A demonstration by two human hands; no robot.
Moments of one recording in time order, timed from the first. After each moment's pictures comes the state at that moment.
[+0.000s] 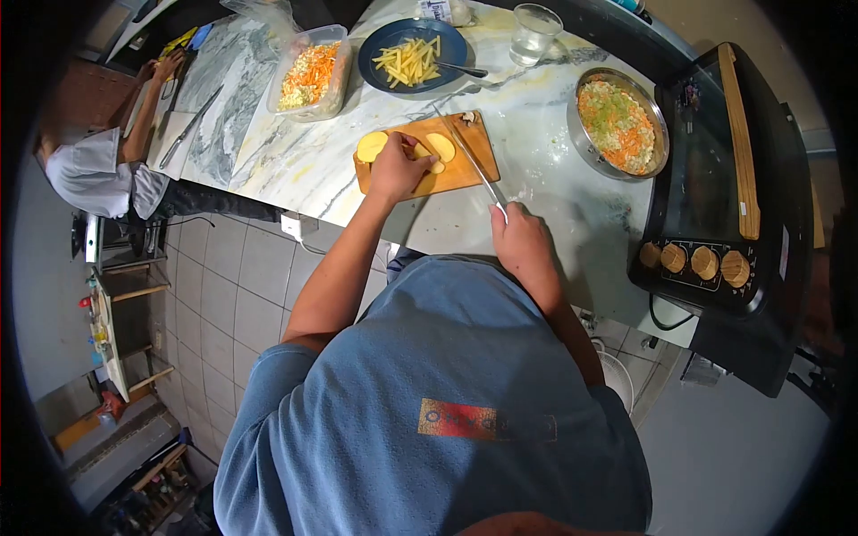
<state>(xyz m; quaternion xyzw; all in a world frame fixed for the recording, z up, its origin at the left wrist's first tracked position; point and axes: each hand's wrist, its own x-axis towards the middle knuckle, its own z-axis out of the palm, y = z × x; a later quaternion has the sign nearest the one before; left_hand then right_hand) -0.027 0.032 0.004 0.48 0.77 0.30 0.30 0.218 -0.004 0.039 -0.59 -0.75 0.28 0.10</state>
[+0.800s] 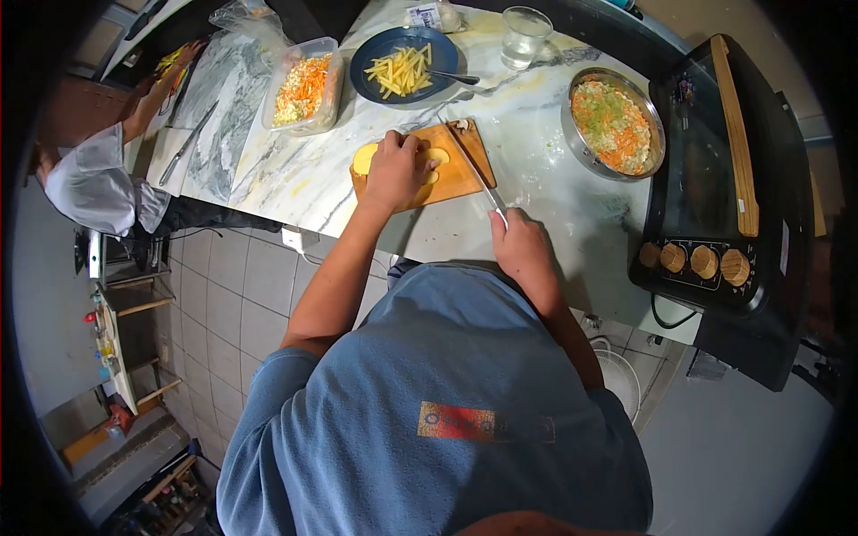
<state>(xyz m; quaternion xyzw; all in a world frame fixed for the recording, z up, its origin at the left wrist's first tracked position) -0.027 0.043 0.012 0.68 0.69 0.20 0.10 0.219 -0.001 0.031 -0.60 -0.74 0.28 0.14</state>
